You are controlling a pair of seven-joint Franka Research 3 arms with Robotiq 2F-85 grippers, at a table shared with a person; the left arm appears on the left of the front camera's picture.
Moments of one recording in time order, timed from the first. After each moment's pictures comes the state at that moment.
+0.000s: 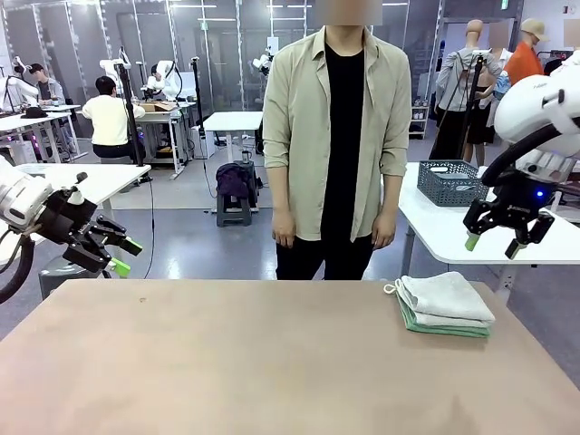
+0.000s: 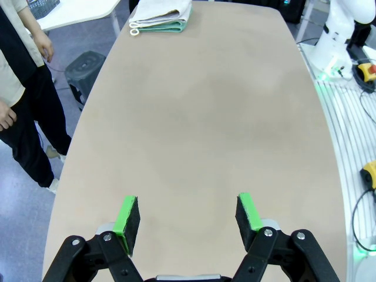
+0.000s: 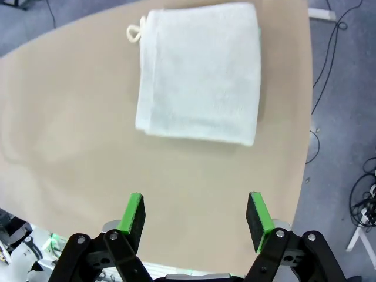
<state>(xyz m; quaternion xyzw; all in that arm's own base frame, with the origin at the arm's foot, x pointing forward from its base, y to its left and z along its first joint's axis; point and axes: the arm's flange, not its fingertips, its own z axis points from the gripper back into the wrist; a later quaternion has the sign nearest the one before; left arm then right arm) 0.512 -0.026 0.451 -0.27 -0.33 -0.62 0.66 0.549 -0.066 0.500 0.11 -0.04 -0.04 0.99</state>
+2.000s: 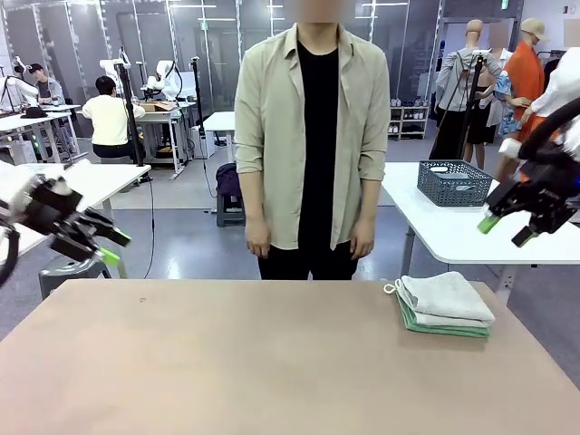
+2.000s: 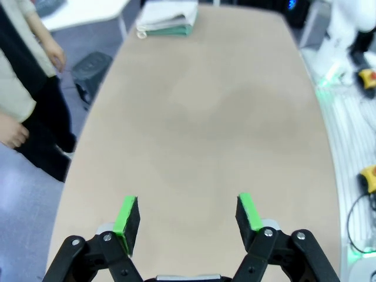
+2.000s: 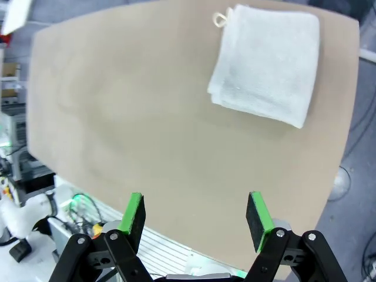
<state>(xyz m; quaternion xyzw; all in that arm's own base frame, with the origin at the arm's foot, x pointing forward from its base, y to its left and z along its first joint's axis) 0.508 0.007 0.482 -0.28 -0.34 -0.60 0.67 0.482 -0.091 0.552 0.24 -0.10 0.05 0.96</state>
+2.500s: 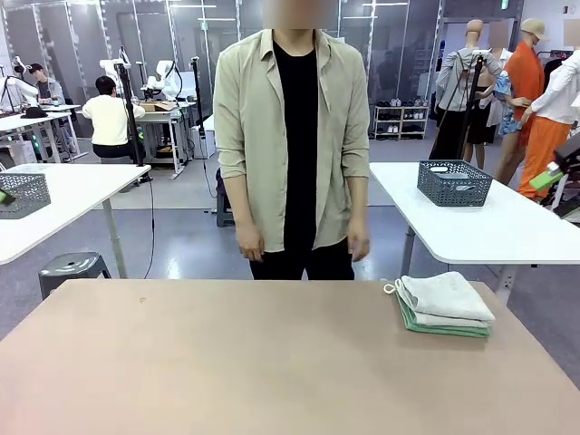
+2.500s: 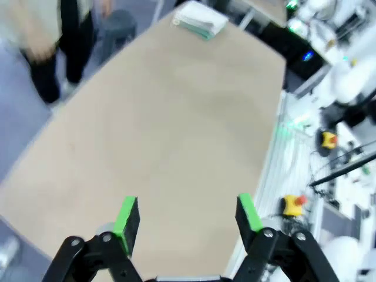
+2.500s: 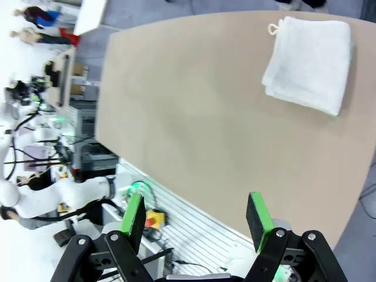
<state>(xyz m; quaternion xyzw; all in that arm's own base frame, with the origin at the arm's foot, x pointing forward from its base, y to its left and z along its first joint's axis) 0.463 0.148 0.595 -0.33 -0.23 -0.41 0.82 0.431 -0.153 0.604 0.38 -0.11 0.05 0.92</state>
